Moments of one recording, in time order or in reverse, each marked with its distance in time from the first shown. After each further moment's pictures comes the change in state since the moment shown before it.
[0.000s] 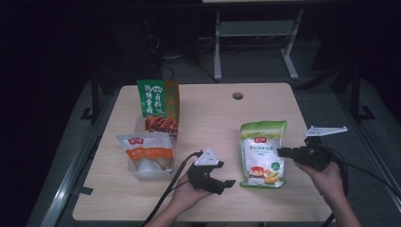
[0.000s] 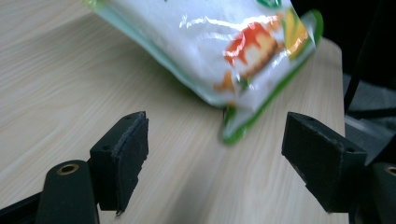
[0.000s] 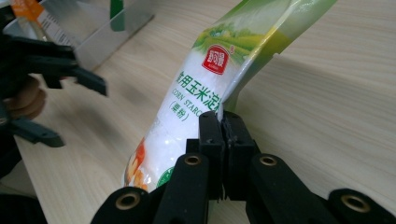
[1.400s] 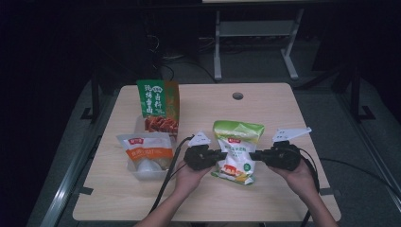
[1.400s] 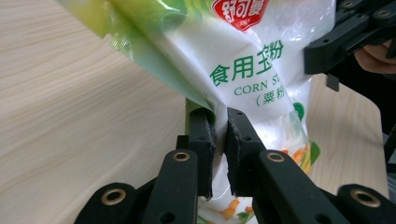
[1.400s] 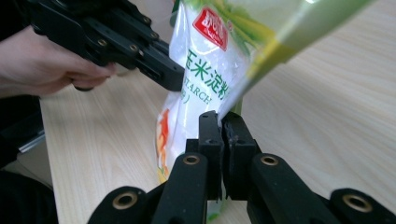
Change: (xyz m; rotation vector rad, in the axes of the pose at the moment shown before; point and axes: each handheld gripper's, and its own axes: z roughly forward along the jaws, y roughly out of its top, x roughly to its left) left arm 0.035 0.013 -0.019 -0.100 0.112 -0.114; right arm 0.046 0.018 0.056 0.014 0.127 -0.182
